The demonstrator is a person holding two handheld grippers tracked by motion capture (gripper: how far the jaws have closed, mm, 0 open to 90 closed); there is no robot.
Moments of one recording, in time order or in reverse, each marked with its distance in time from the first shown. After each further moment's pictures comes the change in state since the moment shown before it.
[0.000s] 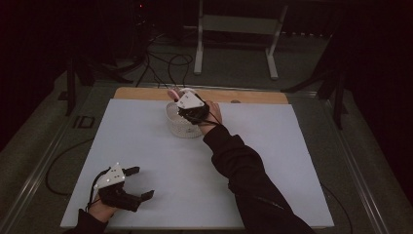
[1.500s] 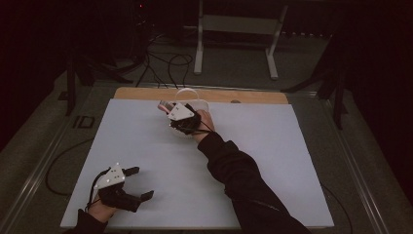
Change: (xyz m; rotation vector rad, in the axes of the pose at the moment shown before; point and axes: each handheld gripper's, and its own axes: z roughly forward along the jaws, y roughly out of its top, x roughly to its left) left arm 0.000 -0.001 -0.001 0.005 0.001 0.006; right arm 0.036 -0.012 0.011 0.017 0.086 -0.044
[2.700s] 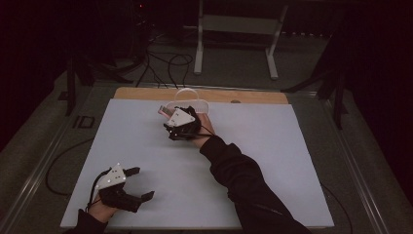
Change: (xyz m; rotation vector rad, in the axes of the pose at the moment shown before) left arm -0.001 0.000 0.001 0.009 -0.001 0.007; right arm 0.010 -0.006 -0.009 0.005 0.082 -0.002
